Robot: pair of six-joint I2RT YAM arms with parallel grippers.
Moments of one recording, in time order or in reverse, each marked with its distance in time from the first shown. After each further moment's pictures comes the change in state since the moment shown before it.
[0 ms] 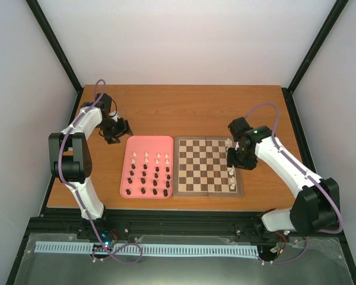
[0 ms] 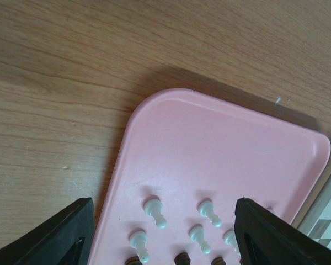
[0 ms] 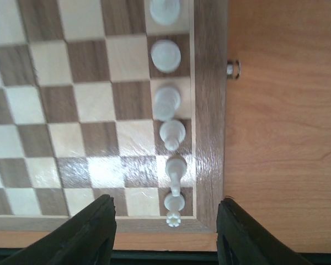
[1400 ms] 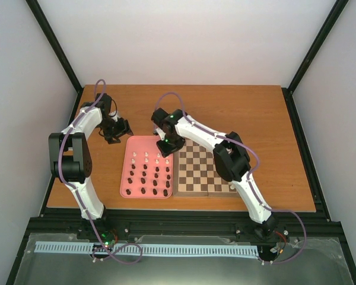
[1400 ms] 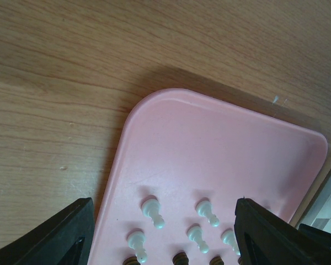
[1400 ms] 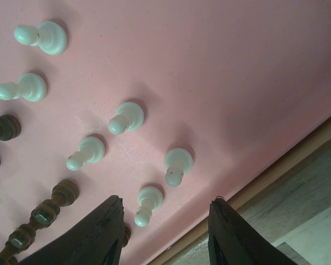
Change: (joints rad) left arm 0.000 0.000 0.000 0.002 0.007 0.000; right arm 0.412 0.983 1.025 -0.001 -0.152 -0.346
